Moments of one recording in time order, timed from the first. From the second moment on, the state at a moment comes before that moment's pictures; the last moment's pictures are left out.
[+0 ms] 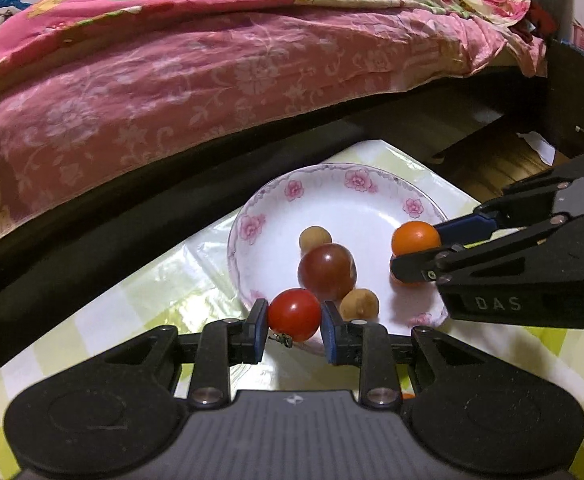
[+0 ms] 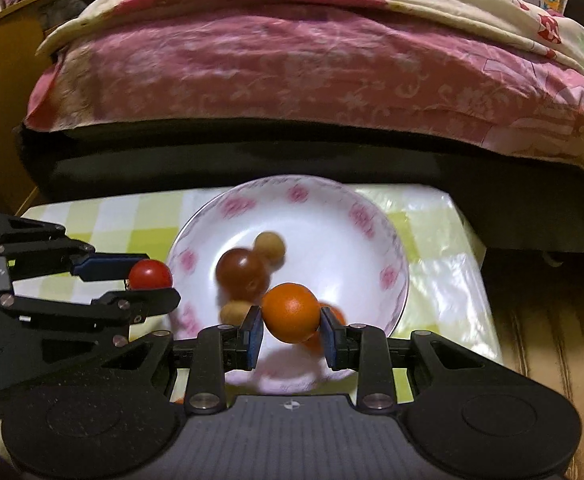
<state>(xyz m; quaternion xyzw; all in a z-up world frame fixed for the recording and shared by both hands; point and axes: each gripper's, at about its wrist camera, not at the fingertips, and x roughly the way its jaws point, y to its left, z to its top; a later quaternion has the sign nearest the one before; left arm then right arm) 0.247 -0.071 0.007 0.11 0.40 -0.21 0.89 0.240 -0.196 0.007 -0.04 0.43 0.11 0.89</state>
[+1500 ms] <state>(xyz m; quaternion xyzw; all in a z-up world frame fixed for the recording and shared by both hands) 0.220 -0.049 0.032 0.11 0.40 -0.19 0.89 0.209 -0.188 0.027 -0.04 0.42 0.11 0.90</state>
